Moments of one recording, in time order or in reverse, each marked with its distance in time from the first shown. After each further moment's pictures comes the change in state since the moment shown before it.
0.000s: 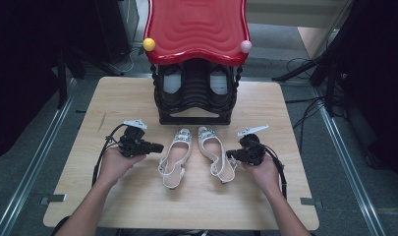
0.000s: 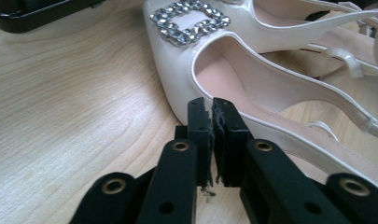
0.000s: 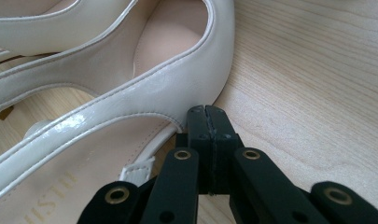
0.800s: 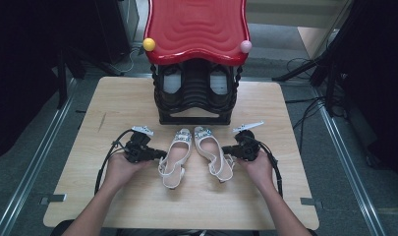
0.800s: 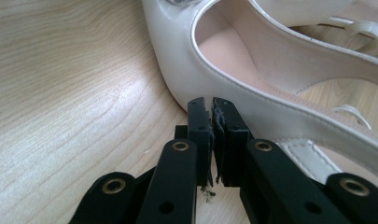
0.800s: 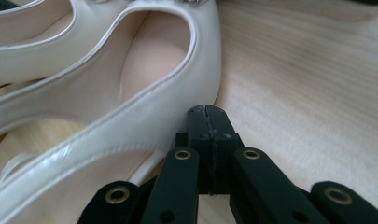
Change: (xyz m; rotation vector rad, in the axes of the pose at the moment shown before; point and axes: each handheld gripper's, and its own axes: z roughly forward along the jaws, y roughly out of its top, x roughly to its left) left arm -0.004 -0.012 0.021 0.055 0.026 -0.029; right arm -0.003 0.014 0.017 -0.024 0.011 0.014
